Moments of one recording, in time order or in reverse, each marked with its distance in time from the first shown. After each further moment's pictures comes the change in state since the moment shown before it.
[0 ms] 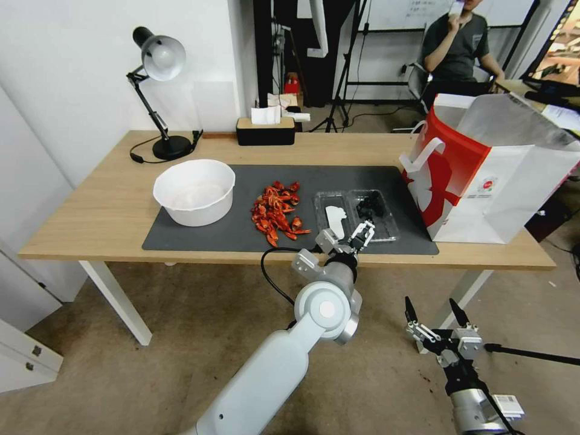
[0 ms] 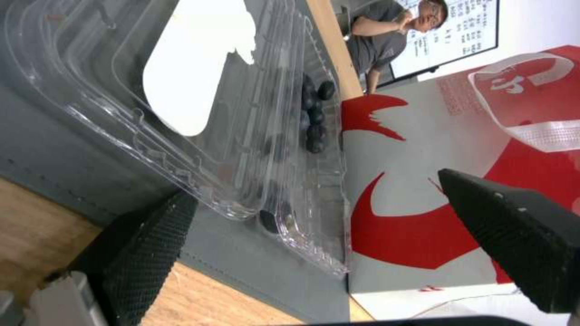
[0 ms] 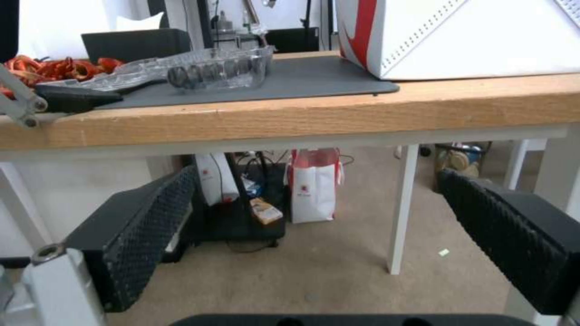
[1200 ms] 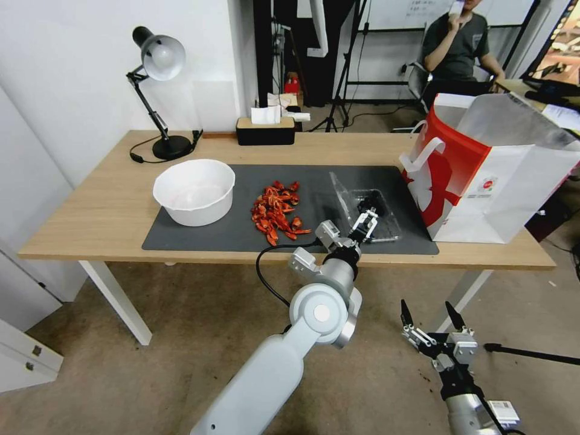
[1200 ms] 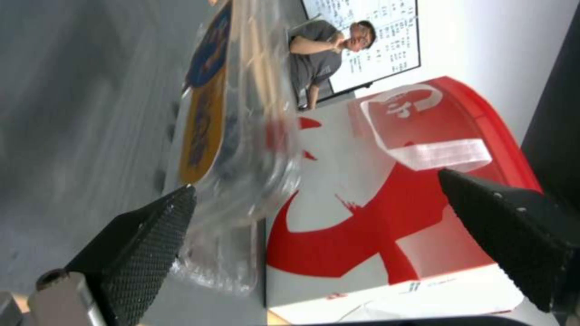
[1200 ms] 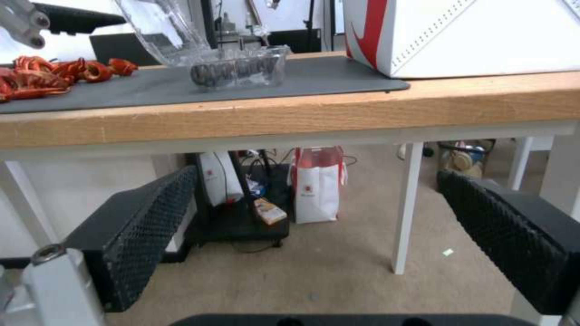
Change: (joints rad) left arm 0.011 0.017 -0.014 -0.069 -0.001 -0.020 0.132; right arm -0.013 0.027 -0.010 0.006 -0.025 0.015 -0.005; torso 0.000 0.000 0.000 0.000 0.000
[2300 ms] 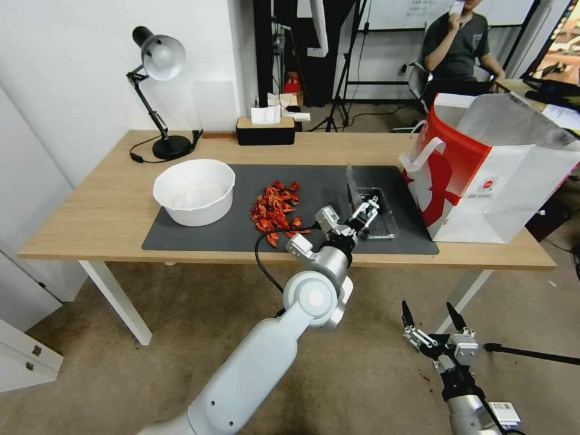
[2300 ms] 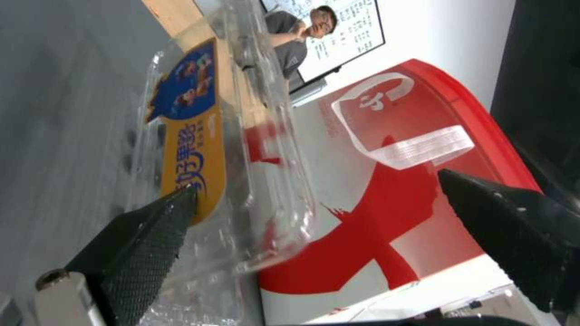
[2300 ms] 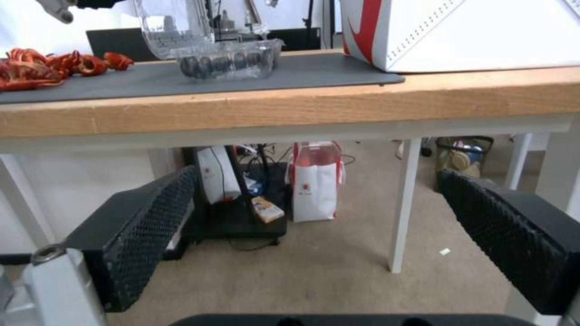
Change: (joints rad) left arm -0.082 0.022 -0.010 0.105 0.023 0.075 0.155; right arm 0.004 -0.010 0.002 -0.021 0.003 0.012 -0.002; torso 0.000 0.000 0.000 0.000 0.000
